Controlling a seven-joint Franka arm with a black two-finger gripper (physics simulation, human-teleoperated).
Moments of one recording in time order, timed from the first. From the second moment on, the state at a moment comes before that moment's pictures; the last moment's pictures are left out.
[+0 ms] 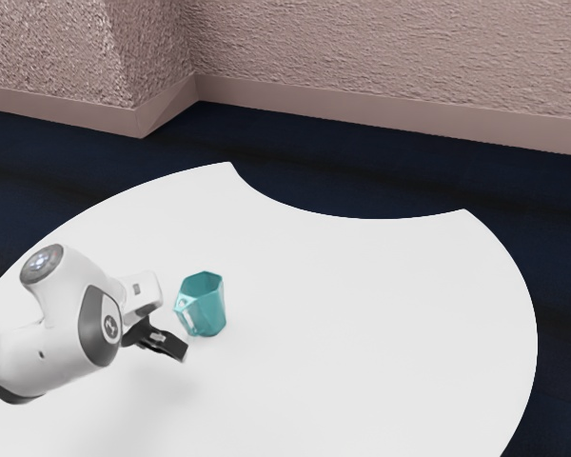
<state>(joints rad) 0.38 -0.12 -0.54 -2.78 -0.87 3.07 0.66</state>
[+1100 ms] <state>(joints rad) 0.25 0.03 -0.16 -1.58 0.00 1.66 0.22</state>
